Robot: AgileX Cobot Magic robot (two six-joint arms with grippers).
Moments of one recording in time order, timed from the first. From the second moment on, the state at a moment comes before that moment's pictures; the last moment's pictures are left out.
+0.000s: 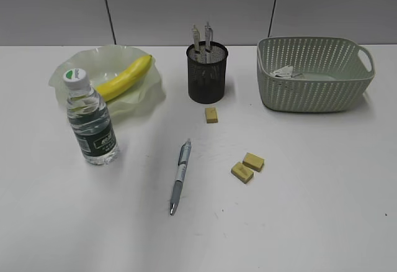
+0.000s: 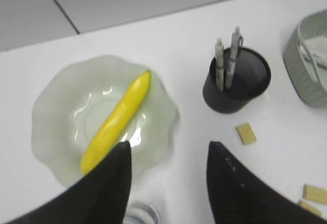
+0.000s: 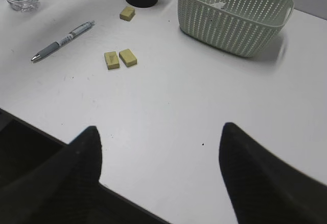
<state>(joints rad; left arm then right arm) -0.59 1.80 -1.93 0.24 1.17 -0.37 0.45 -0.01 -0.51 0.01 1.04 -0.12</state>
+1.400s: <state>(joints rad) -0.63 0.28 -0.60 0.07 0.96 -0.23 0.45 0.12 -0.53 0.01 0.97 -0.13</state>
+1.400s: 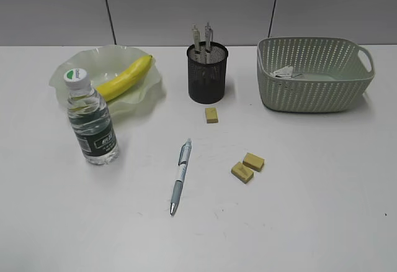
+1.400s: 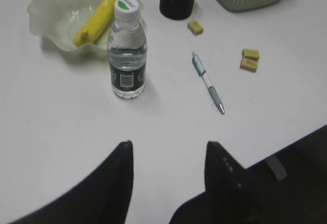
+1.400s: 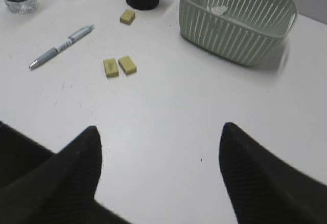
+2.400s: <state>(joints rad) -0.63 -0.01 -0.55 0.11 1.04 -0.15 0.45 1.38 -1.16 0.22 0.79 -0.17</state>
